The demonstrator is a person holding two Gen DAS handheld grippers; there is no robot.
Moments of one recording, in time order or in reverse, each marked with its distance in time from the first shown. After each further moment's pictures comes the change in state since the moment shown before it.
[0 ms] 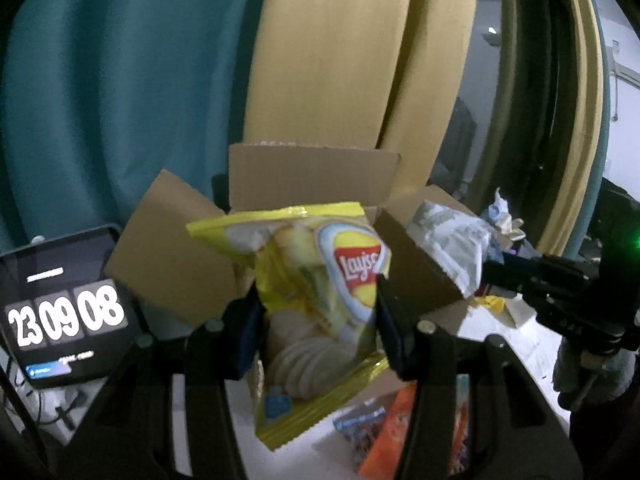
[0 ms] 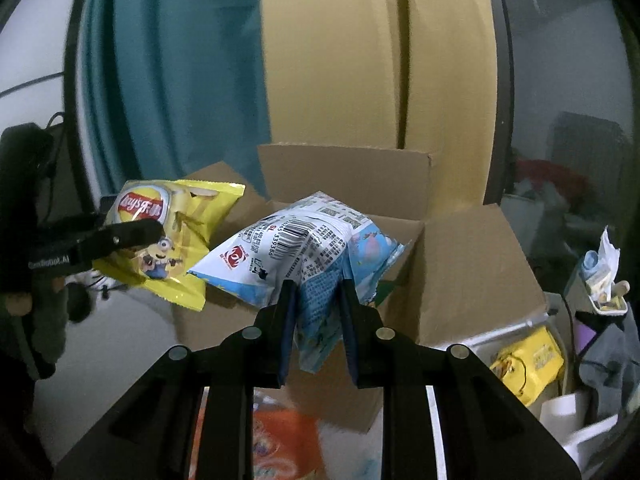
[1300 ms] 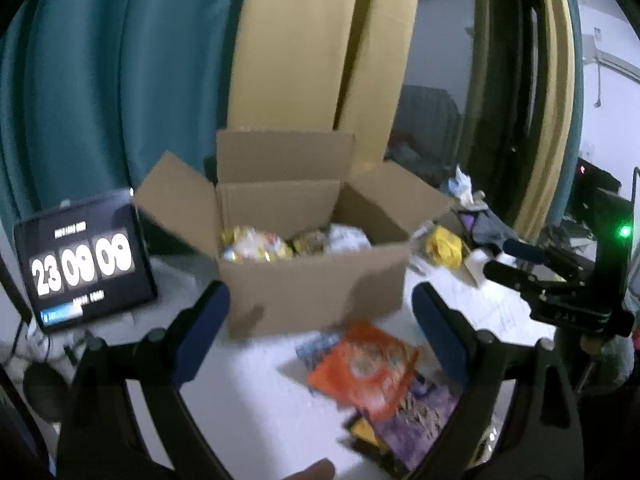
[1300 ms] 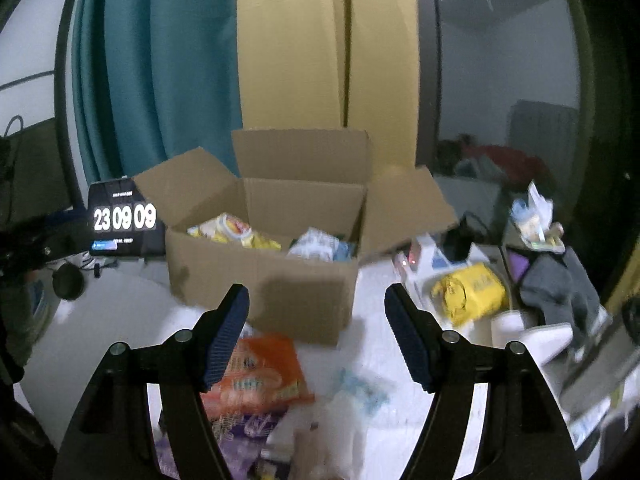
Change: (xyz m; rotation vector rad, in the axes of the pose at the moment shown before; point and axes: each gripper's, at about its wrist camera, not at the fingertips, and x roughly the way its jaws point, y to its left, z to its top) left arm -0.100 -0.050 -0.063 0.022 0.016 -0.023; right arm -0.104 0.012 -0.062 0.061 0.032 -0.143
